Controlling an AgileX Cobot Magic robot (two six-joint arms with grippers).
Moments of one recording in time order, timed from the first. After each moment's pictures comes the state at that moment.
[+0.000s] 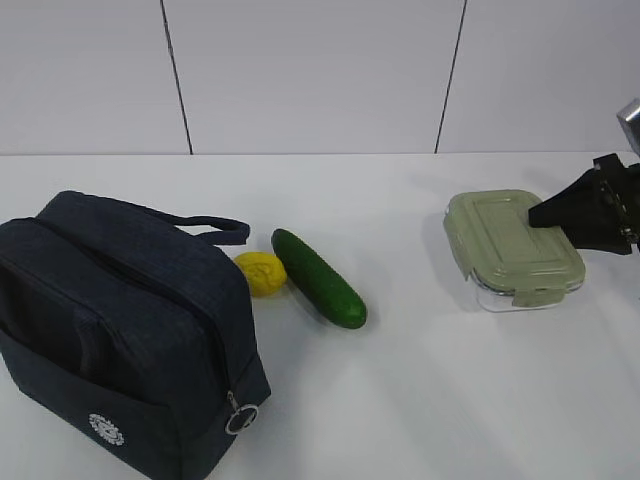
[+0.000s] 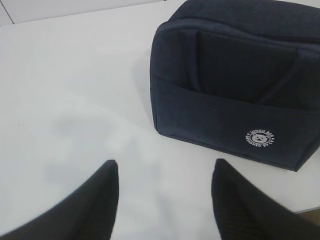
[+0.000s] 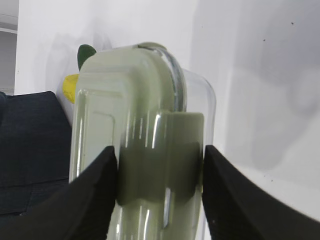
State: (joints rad) left arm -0.05 0.01 -0.53 -0.11 1.11 0.13; right arm -0.37 2.00 -1.23 1.11 1.14 -1.00
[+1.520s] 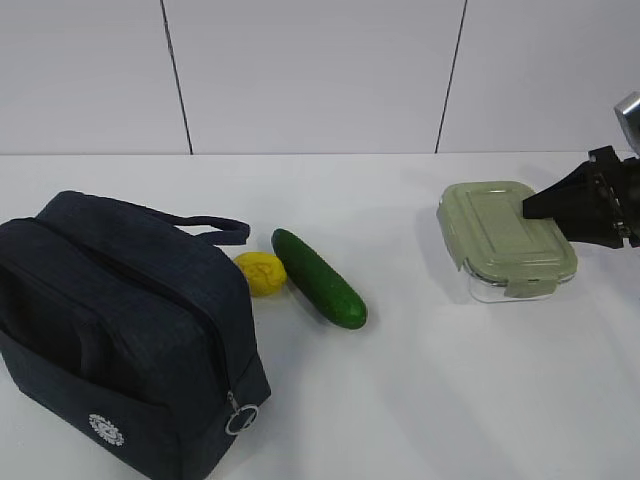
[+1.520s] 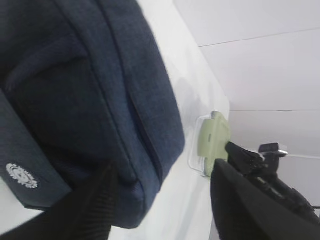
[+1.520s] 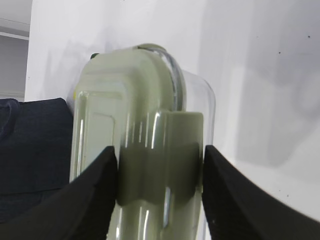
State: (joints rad) left arm -0.05 0.73 -0.53 -0.90 0.68 -0.29; right arm -0.36 2.00 -1.23 1.16 1.14 -1.01
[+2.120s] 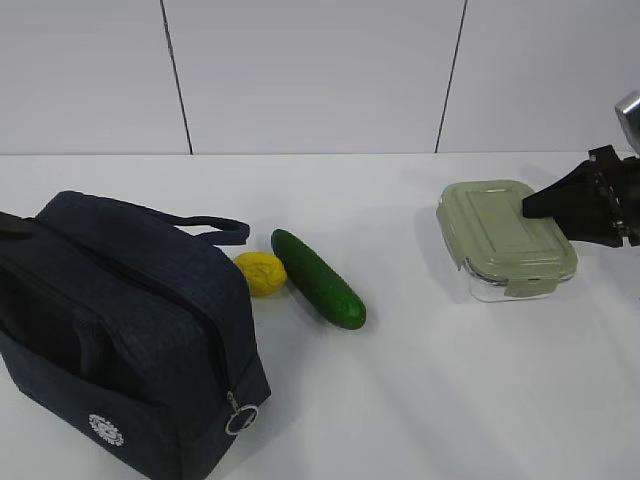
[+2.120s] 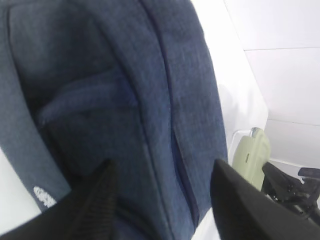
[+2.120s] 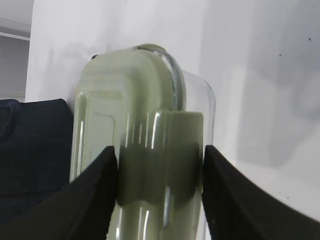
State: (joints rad) left arm -0.05 0.96 -0.56 -0.90 0.61 -0.25; right arm -0.36 2.00 -1.23 1.16 1.14 -1.02
